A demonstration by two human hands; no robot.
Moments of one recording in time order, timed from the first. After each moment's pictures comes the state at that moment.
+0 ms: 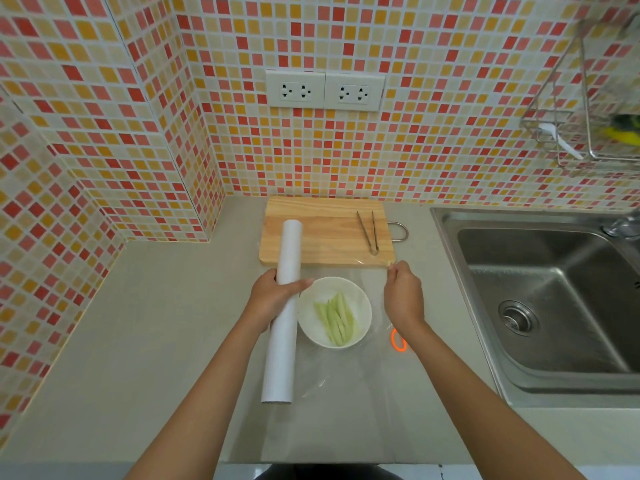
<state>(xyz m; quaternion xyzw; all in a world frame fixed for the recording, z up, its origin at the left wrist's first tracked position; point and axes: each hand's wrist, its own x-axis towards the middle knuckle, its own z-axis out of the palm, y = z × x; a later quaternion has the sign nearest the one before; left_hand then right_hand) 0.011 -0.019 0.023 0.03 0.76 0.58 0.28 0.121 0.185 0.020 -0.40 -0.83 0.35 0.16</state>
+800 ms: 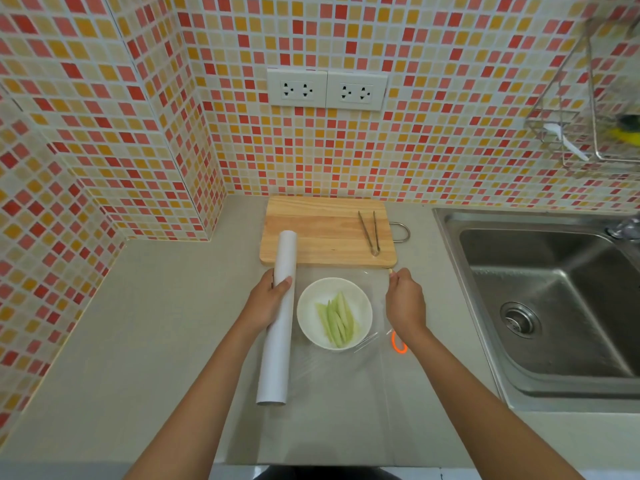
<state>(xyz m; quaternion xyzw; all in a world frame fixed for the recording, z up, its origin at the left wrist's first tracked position) 0.002 -0.030 0.002 0.10 0.80 0.54 0.25 0.123 0.193 0.001 -0.41 -0.84 0.31 0.13</state>
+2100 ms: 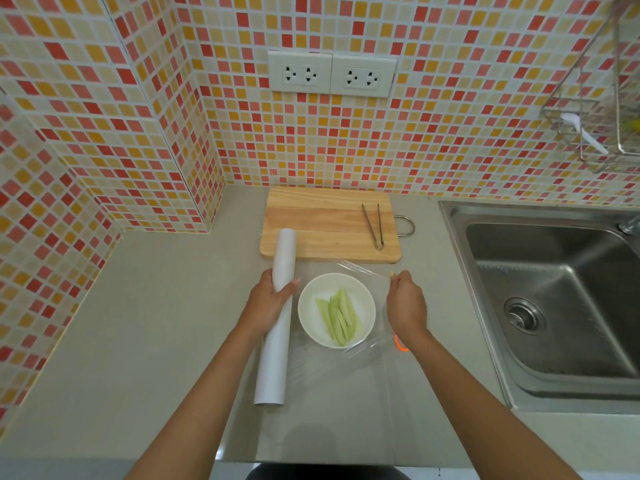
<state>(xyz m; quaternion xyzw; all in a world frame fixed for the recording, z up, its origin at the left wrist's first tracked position) 0.002 -0.030 -0.021 0.08 0.83 0.50 0.23 0.121 0.195 -0.018 -0.42 -0.86 0.27 0.10</state>
